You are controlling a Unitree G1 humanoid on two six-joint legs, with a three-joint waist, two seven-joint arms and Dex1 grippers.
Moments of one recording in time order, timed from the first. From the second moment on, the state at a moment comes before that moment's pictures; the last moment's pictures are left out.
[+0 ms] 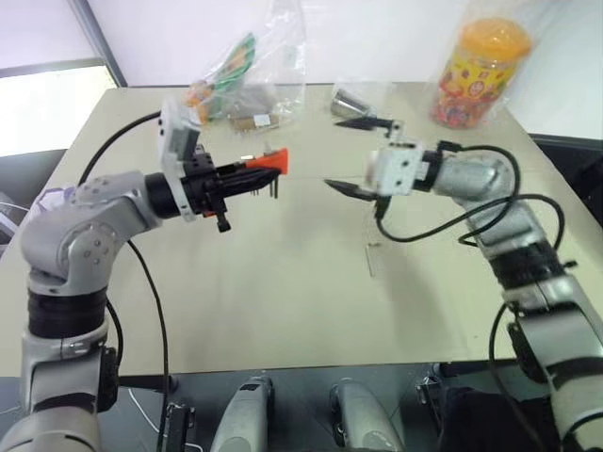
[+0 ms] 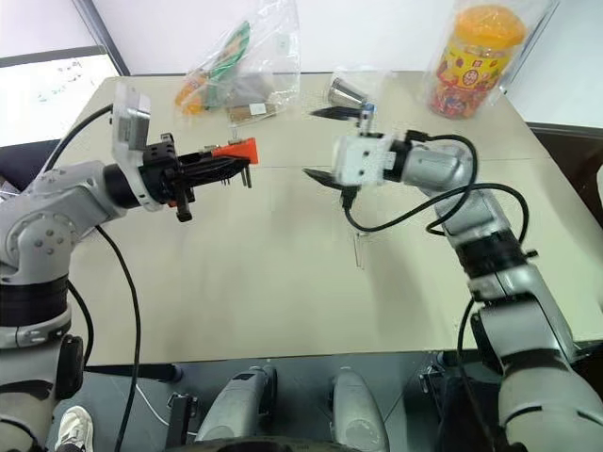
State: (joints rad) left arm -0.64 0.65 0.15 -0.29 -0.83 0.84 -0.82; right arm -0.78 -0.73 0.24 0.09 0.12 0.06 0.82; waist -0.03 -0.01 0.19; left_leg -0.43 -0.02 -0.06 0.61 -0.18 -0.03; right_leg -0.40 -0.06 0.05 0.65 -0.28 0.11
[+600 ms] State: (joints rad) left arm -0.59 0.60 0.17 -0.35 -0.83 0.82 -0.71; right arm -0.49 -0.56 0.02 -0.38 0.44 1.39 0.49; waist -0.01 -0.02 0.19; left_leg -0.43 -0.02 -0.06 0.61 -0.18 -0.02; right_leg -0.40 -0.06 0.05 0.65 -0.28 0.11
